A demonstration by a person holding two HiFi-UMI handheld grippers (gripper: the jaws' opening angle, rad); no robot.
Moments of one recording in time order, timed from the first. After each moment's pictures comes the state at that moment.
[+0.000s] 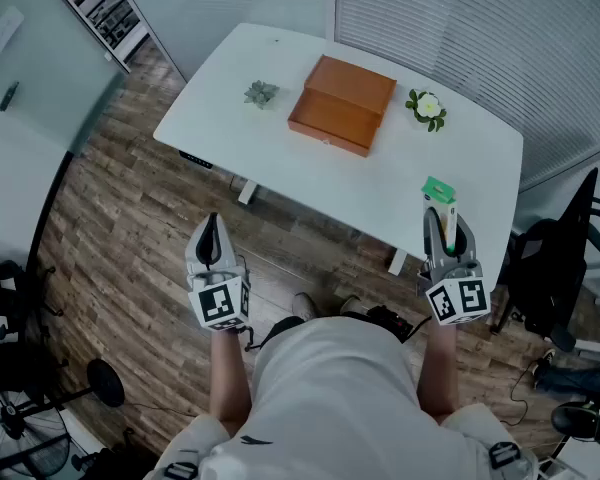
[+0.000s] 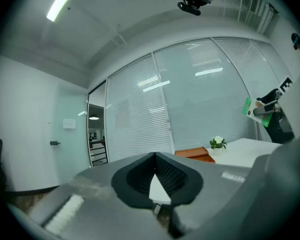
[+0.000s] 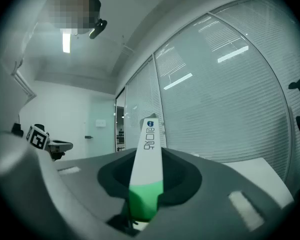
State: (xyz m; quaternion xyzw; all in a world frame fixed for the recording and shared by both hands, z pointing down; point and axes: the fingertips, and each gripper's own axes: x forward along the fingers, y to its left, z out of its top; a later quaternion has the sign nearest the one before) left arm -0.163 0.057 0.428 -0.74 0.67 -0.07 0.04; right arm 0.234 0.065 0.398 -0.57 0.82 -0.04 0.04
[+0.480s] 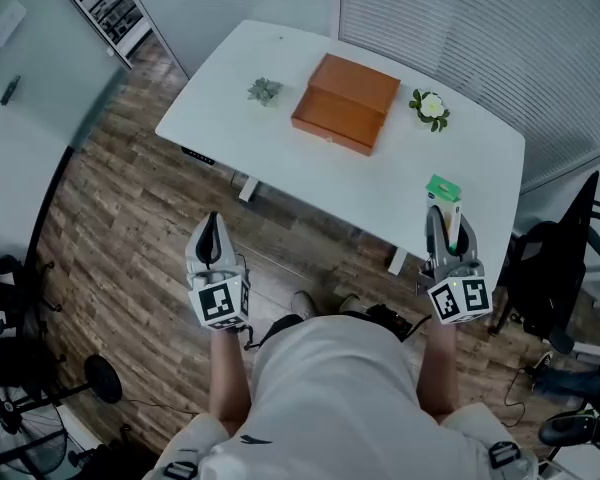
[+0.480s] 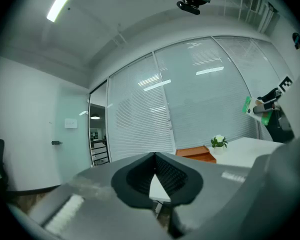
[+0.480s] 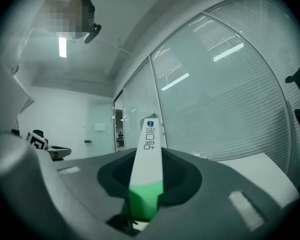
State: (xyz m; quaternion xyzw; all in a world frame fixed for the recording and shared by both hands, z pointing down) left arm -0.170 0.063 0.432 -0.73 0.67 -0.07 0.04; right arm 0.234 0.067 0.396 -0.57 0.81 -0.05 0.07
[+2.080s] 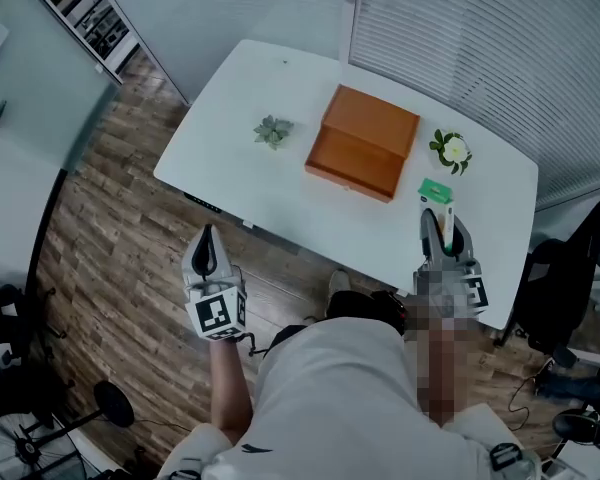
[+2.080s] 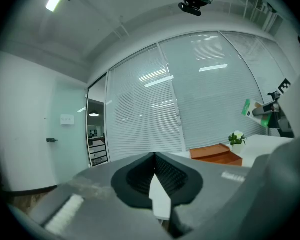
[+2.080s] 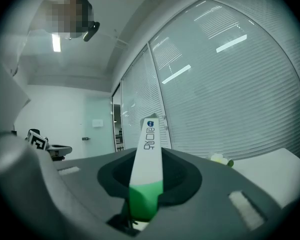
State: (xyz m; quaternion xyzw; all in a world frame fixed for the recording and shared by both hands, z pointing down) left arm -0.222 -0.071 0.447 -0.73 0.67 -0.08 0.03; right arm 0.184 -0.074 0.417 -0.57 0.82 -0.07 0.05
